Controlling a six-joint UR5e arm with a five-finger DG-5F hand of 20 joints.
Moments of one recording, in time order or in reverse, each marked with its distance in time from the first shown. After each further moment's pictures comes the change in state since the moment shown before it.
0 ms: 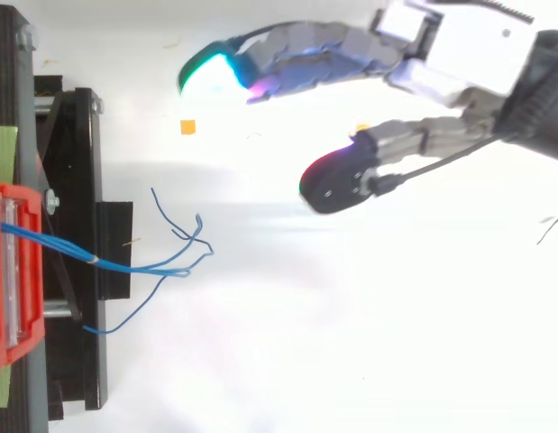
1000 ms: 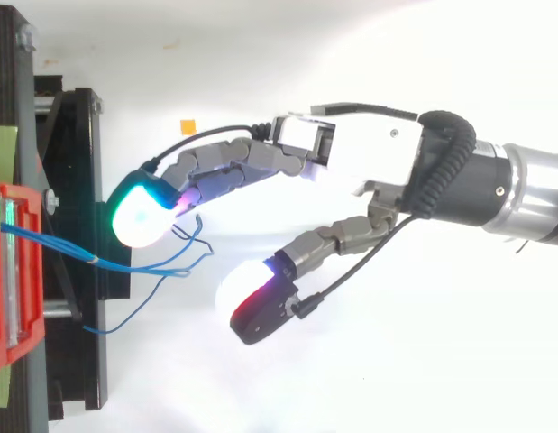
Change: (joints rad) arm 0.045 -0.141 0.106 0.099 -0.094 0.024
